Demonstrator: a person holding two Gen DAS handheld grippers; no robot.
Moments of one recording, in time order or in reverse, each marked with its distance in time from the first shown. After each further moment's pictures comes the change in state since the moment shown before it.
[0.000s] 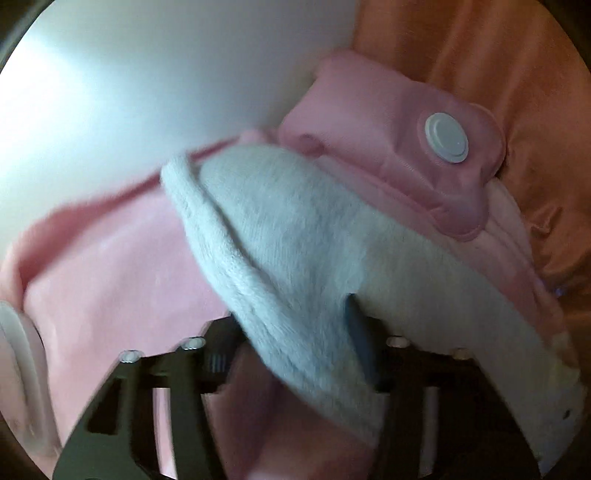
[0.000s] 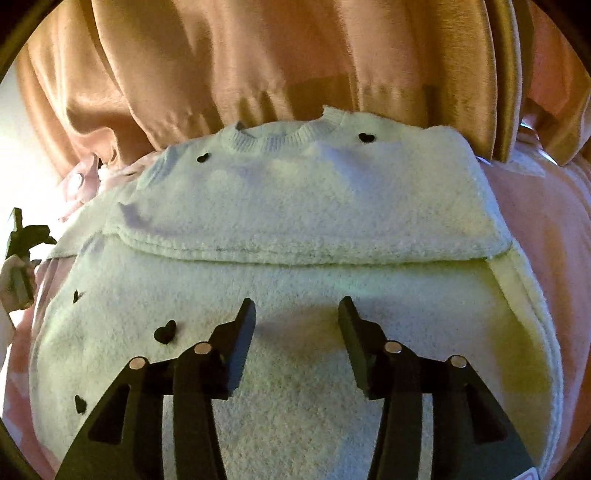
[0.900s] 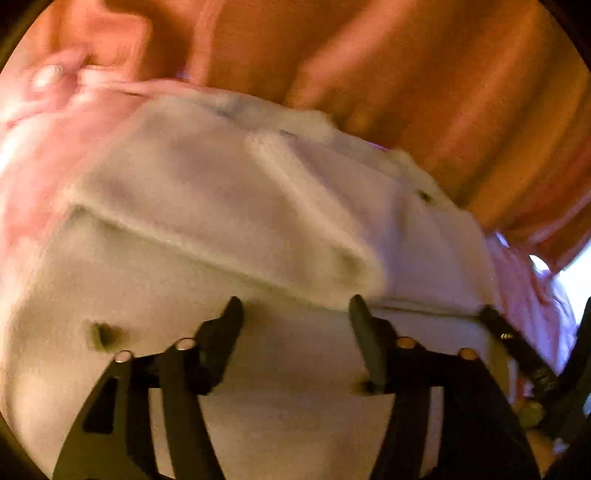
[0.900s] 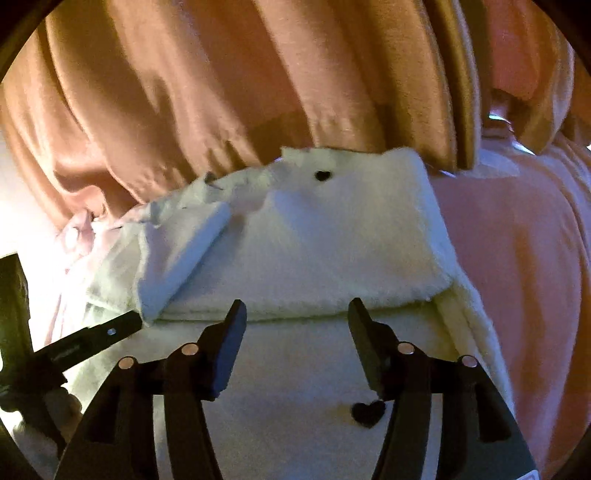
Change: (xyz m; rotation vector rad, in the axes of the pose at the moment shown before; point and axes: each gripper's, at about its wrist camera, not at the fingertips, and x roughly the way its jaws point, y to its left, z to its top) left arm -0.181 -0.205 -0.292 0.519 0.131 -0.609; right arm -0.024 -0.030 0.024 0.122 -0.077 0.032
